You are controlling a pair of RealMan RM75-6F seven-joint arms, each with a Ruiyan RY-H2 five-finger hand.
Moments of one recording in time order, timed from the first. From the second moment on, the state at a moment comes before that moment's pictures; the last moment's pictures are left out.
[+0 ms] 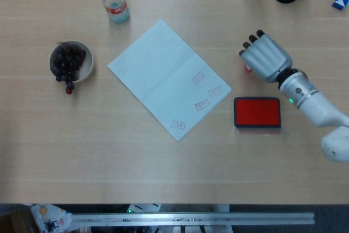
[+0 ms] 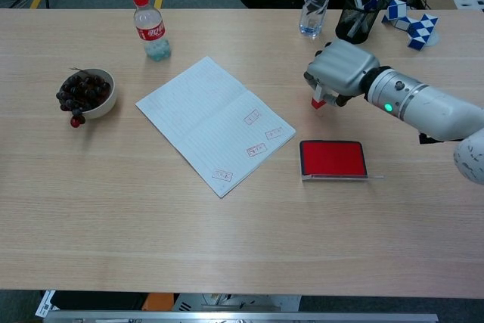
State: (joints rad) left arm 0.07 -1.08 0.02 -1.63 1.53 1.58 -0.05; right arm 0.82 -1.64 0.03 -1.10 -1.30 0.81 -0.56
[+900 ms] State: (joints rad) left arm 0.07 -1.07 0.02 -1.63 1.53 1.58 -0.06; right arm 0.80 -1.69 0.03 -1.05 -1.28 0.77 -0.55
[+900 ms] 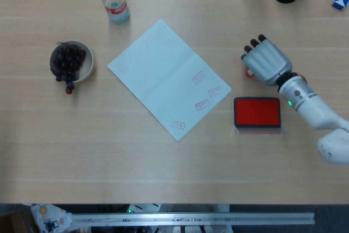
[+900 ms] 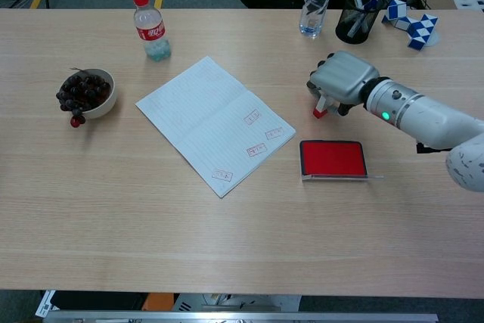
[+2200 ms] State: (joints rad) left arm 0.03 -1.09 0.00 -1.62 1.53 1.55 -0.04; right arm 0.52 -1.19 0.03 -1.61 -1.31 1.22 -0.56
